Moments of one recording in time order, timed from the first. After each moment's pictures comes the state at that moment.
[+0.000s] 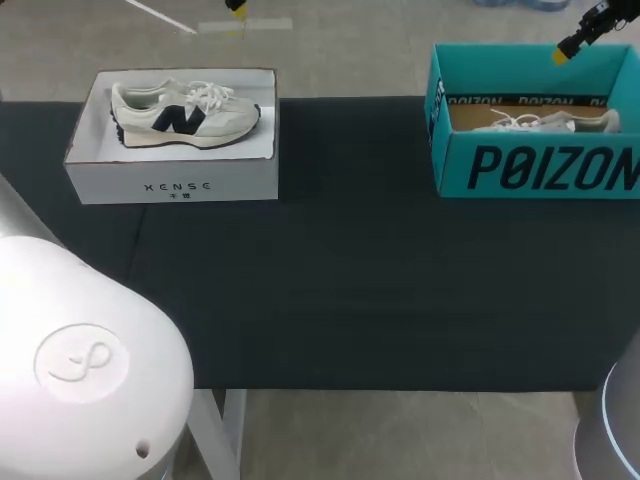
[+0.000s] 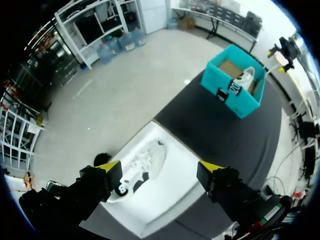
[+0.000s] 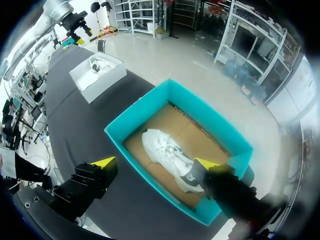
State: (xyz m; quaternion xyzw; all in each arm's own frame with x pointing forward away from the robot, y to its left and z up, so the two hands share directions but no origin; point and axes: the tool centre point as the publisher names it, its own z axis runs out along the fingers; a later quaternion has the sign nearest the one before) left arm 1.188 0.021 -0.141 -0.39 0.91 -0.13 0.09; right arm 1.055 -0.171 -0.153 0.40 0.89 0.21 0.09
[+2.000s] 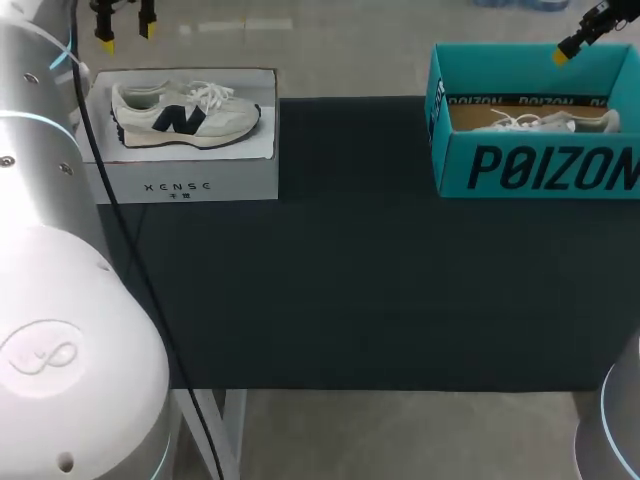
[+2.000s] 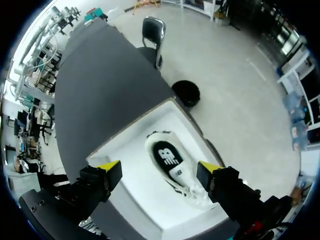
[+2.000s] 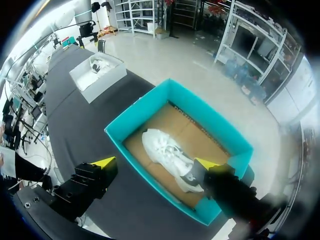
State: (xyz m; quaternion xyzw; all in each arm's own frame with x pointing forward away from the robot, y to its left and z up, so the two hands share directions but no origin) left arm 1.227 0.186 -0.235 -0.95 0.28 0.04 0.10; right arm 1.055 -0.171 -0.153 0.39 0.89 0.21 0.09
